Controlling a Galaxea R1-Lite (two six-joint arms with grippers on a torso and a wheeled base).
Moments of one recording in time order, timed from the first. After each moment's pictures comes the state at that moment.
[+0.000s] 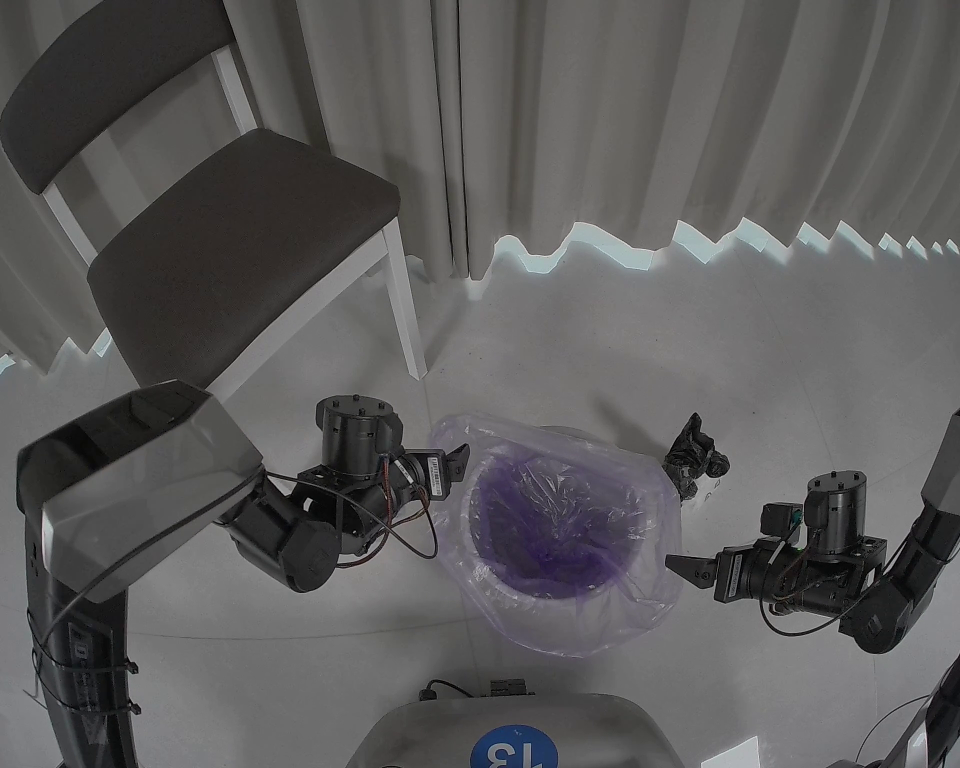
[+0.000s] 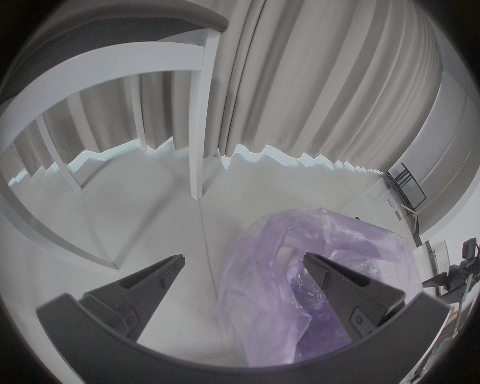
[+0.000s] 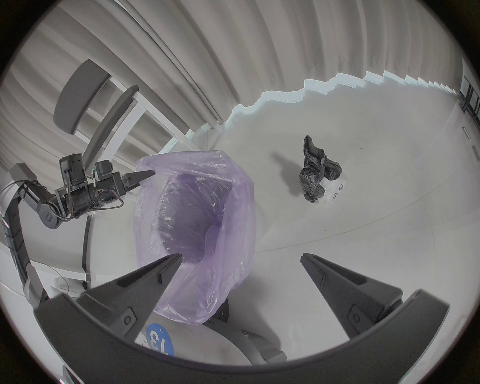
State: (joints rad) left arm -0.49 2.26 -1.07 -0.85 0.15 -0.23; right arm 0.28 1.97 -0.30 -1.10 0.16 0.30
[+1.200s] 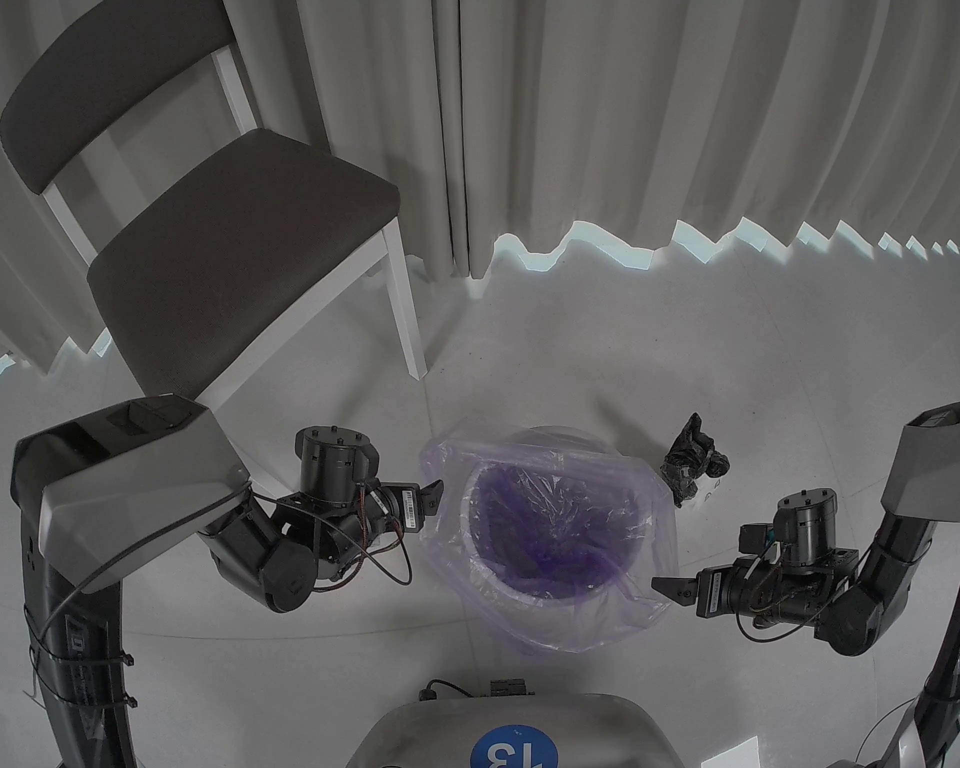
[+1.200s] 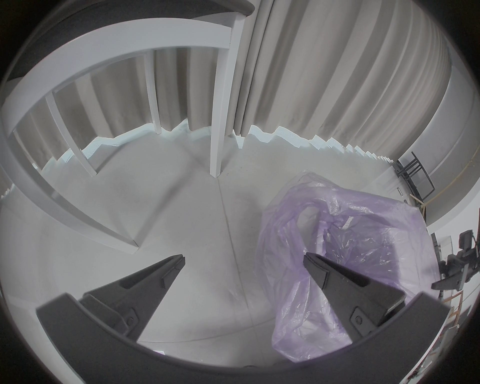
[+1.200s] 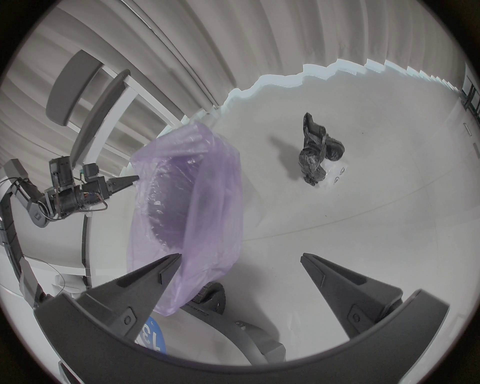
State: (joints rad) left arm -0.44 2.26 -0.94 -0.88 0.14 -0.22; right arm 0.29 2.11 -0.34 -1.10 0.16 0.30
